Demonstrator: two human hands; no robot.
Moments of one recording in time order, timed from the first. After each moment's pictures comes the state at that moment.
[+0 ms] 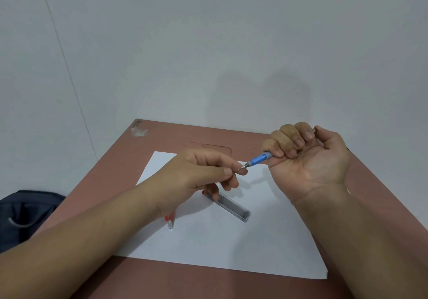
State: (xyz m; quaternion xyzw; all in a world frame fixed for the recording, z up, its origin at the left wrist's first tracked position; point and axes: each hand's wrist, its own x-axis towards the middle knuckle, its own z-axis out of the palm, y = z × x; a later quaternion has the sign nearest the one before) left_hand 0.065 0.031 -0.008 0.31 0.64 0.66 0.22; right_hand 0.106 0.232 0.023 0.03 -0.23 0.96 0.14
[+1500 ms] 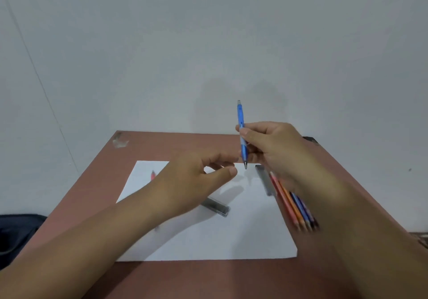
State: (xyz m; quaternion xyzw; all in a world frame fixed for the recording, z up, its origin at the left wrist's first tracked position) left_hand 0.094 0.056 0.021 0.35 0.81 0.46 0.05; right_hand 0.131 0.238 0.054 -0.11 -0.77 0.61 0.15
